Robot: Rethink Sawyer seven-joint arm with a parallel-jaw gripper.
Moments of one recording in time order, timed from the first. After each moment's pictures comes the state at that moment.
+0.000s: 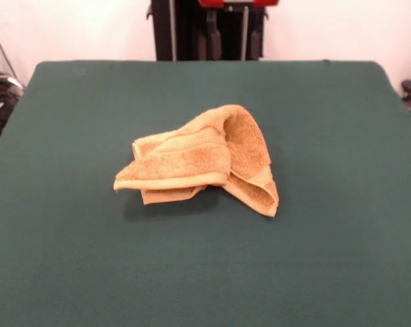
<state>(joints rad) -0.26 -0.79 0.07 1.74 0.02 0.59 1.65</state>
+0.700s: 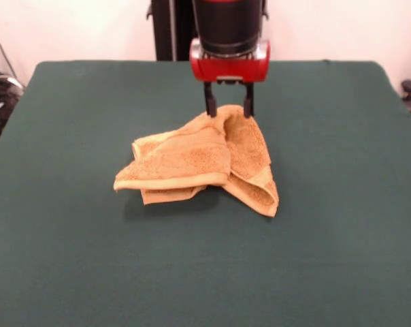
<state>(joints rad) -0.28 -0.59 0.07 1.66 0.02 0.59 1.65</state>
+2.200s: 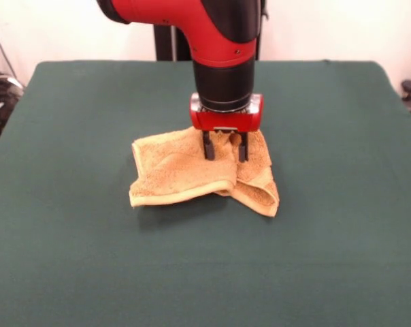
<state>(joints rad) -0.28 -0.43 0.06 1.59 0.02 0.45 1.65</state>
